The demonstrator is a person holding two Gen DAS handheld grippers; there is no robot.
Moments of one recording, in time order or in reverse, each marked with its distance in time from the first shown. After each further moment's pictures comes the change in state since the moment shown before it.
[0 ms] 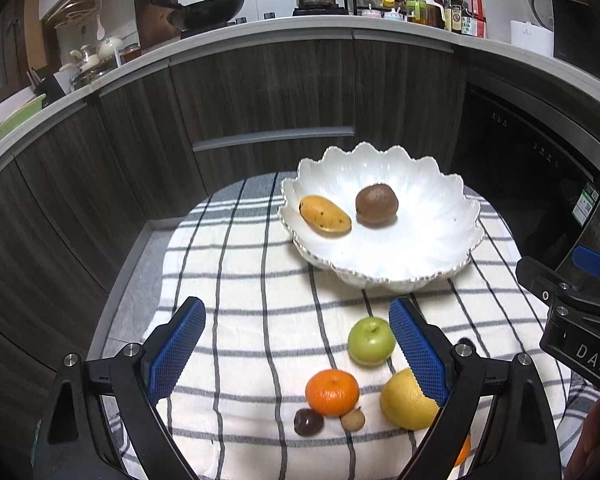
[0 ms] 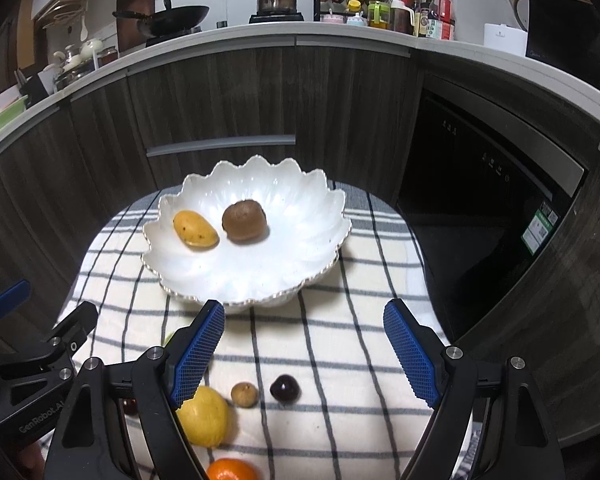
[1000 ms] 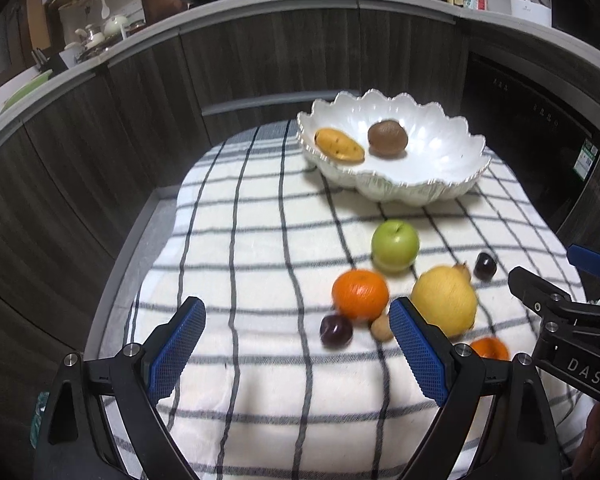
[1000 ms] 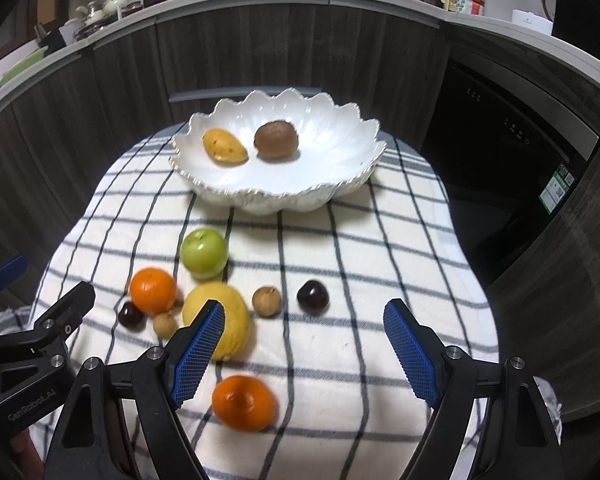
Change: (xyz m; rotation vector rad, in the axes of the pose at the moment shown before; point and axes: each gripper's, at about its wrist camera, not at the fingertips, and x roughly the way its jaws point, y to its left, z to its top) left arm -0.007 0.021 -0.078 0.001 0.084 0.014; right arm 0.000 0.029 -0.073 -0.087 0.119 0.034
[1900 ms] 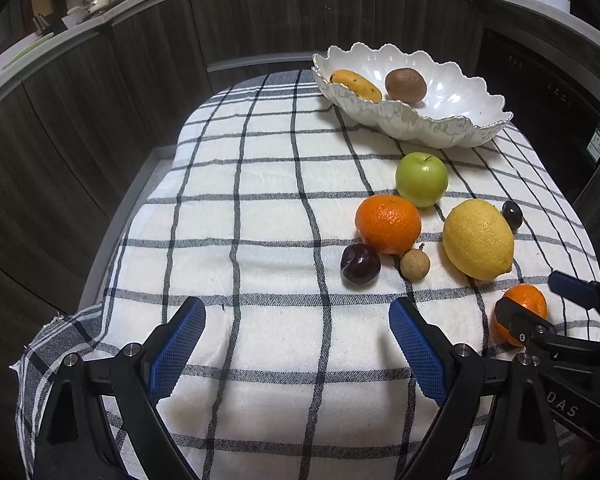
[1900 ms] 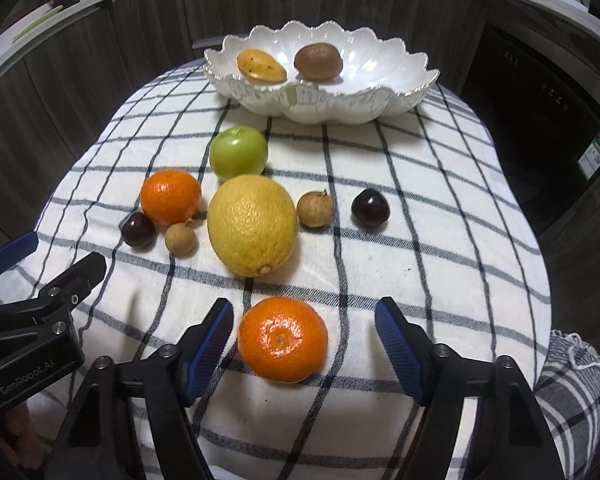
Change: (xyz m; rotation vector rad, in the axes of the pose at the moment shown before) left arm 0.028 0.012 -0.038 -0.043 0.108 -0.010; right arm 0.037 0.026 -0.049 -0.049 0.152 0.068
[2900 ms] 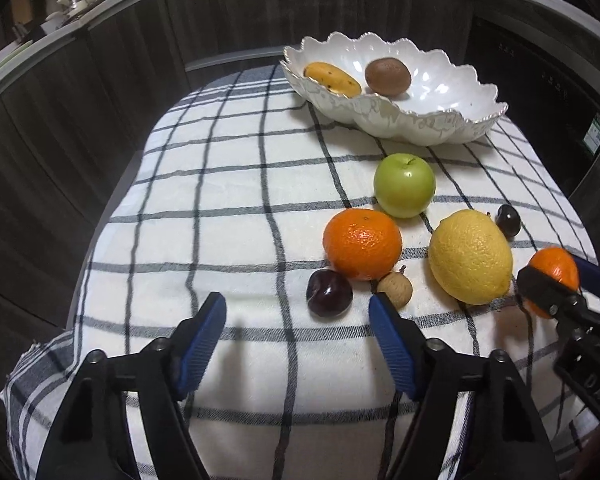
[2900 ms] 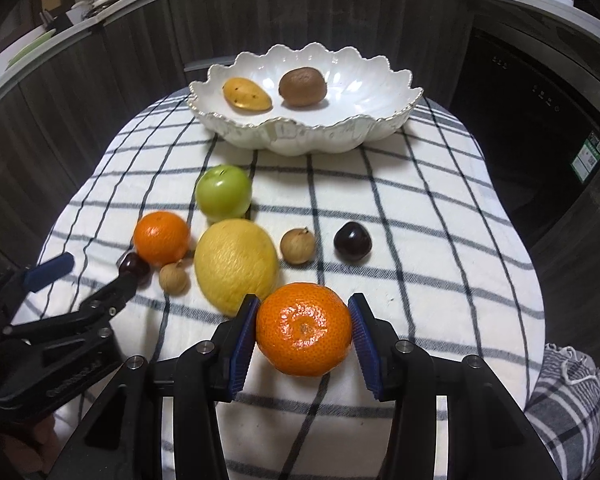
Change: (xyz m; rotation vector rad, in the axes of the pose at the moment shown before) left arm 0.025 -0.022 0.019 0.047 0.024 -0.035; right arm -0.009 -0.015 0.019 0.049 -0.069 0.003
